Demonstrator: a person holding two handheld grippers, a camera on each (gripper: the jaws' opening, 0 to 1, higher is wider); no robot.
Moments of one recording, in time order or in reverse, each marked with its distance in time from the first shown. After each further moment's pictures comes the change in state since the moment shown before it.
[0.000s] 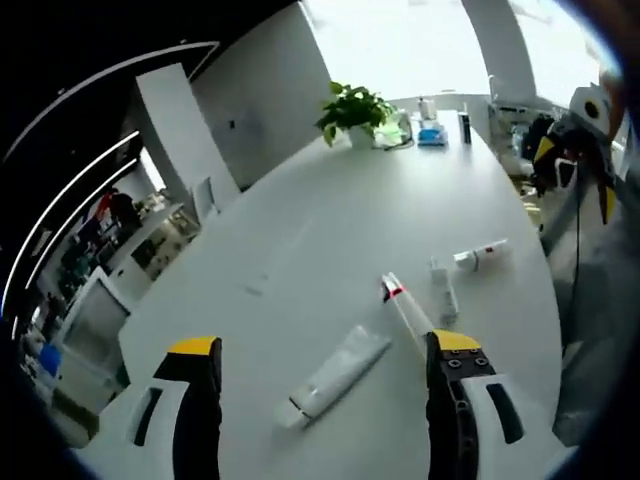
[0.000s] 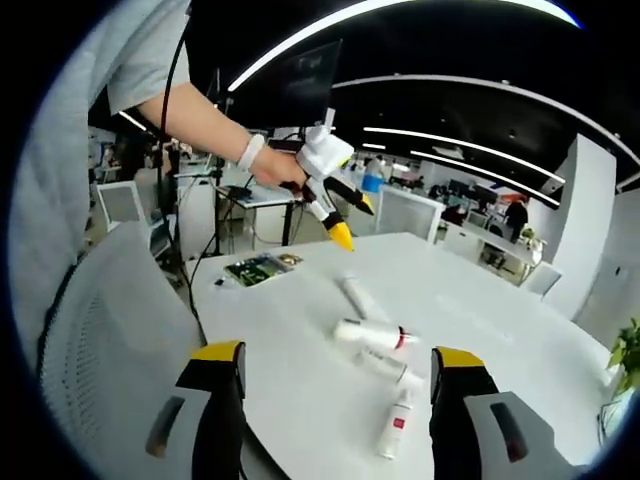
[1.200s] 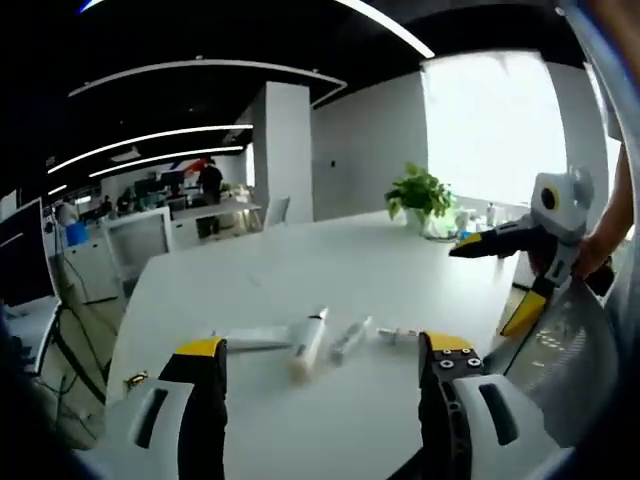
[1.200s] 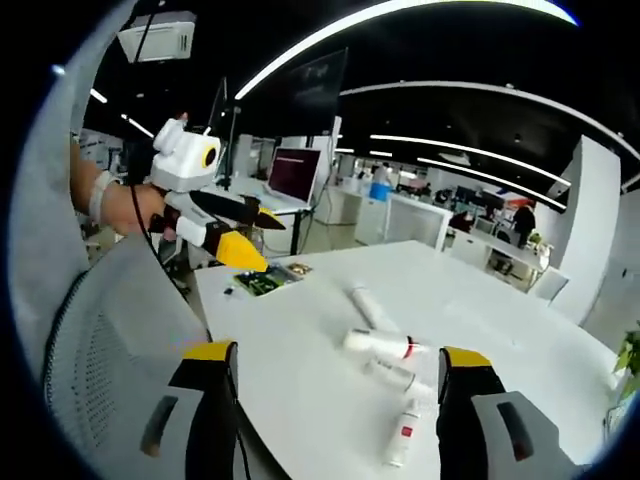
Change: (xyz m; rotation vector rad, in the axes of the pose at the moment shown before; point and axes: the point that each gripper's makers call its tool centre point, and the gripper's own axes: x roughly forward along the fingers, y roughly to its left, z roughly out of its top) left arm -0.112 -0.156 0.012 -0.454 -0.278 0.297; right arm -0.001 0.007 0.010 0.000 -0.039 0.033
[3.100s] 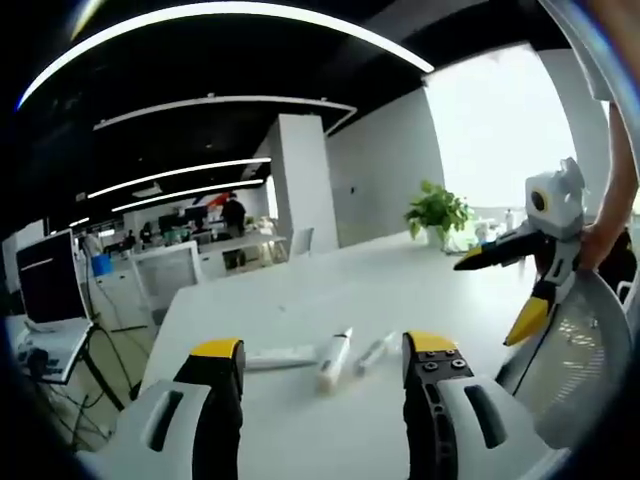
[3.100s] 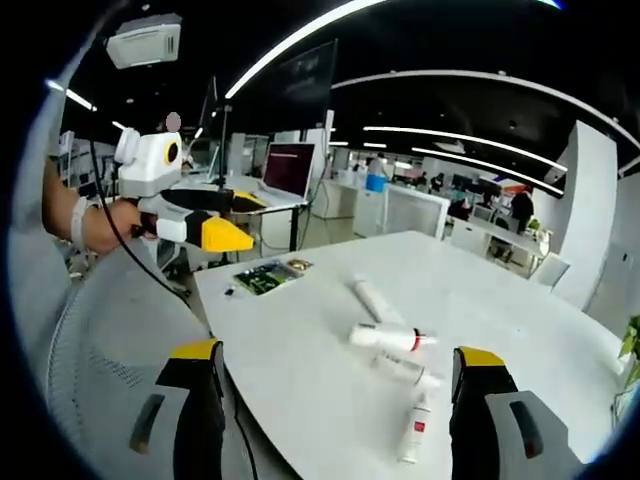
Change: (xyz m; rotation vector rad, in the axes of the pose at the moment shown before) left arm -0.040 -0.005 0.006 0.060 -0.122 0.139; right arm 0.008 0.010 -0.002 0.047 0.023 0.009
